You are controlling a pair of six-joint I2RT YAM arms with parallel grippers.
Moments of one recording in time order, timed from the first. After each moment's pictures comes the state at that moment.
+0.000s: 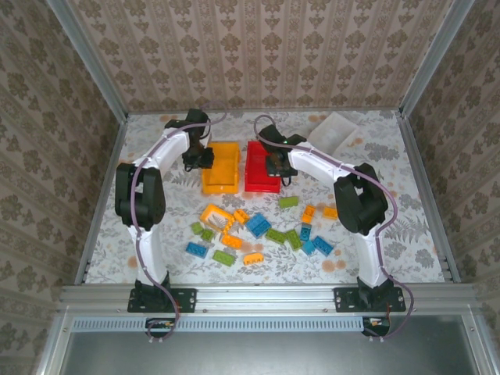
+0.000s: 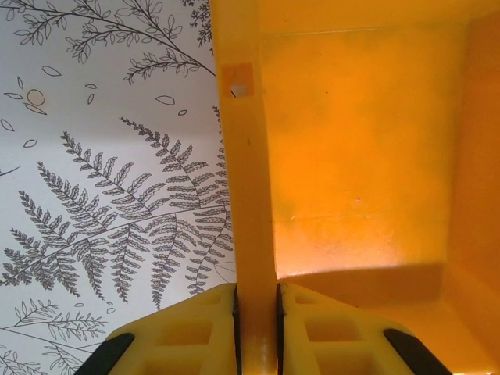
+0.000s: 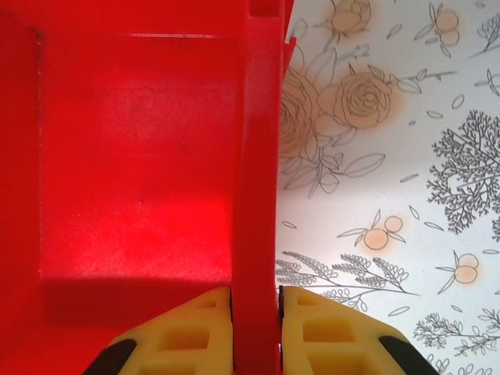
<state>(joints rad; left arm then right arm) -0.30 2.03 1.69 -0.98 0.03 -0.17 0.55 2.09 1.70 -0.83 0.24 0.59</state>
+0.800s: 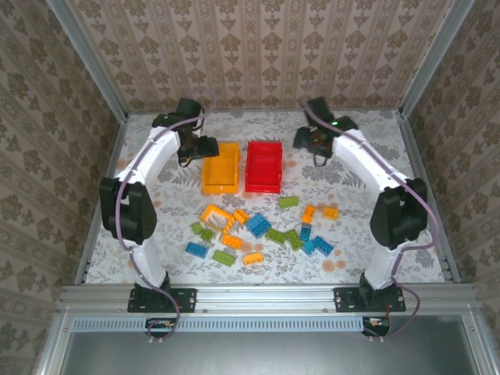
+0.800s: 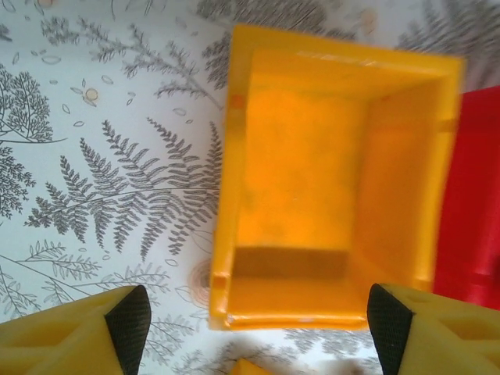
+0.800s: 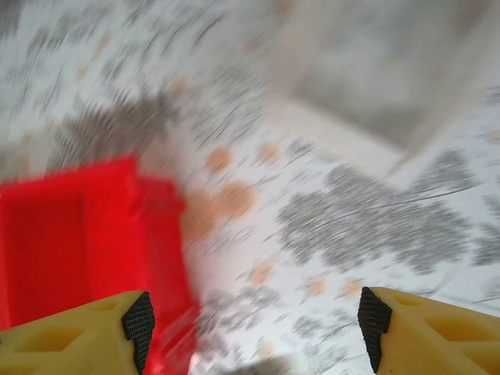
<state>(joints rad) -0.32 1.83 1.68 -0.99 0.06 -0.38 0.29 1.80 1.65 -0.85 0.17 0.62</state>
